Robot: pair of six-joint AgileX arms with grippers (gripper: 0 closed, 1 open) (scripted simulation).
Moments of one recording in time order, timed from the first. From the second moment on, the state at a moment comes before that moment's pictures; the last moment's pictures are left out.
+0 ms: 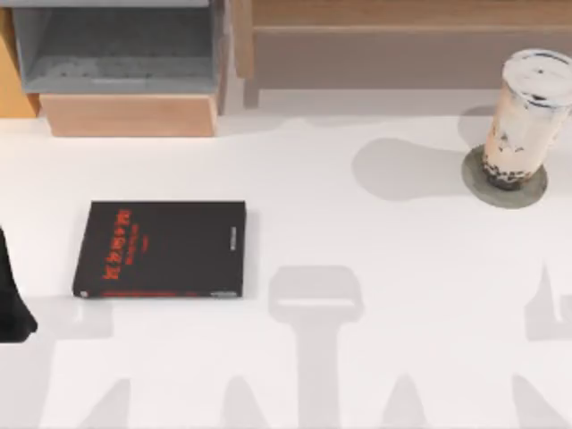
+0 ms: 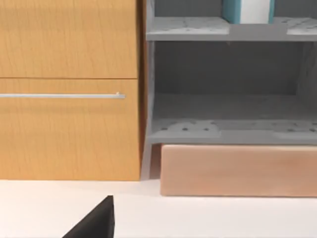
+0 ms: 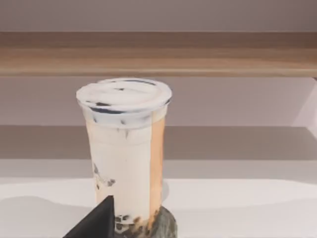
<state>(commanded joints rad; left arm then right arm) 0.00 0.00 0.00 0.00 0.00 0.00 0.00 0.00 0.00 0.00 0.00 0.00</state>
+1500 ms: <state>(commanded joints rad) -0.17 1.62 1.05 0.54 -0.13 -0.01 0.00 0.00 0.00 0.00 0.00 0.00</state>
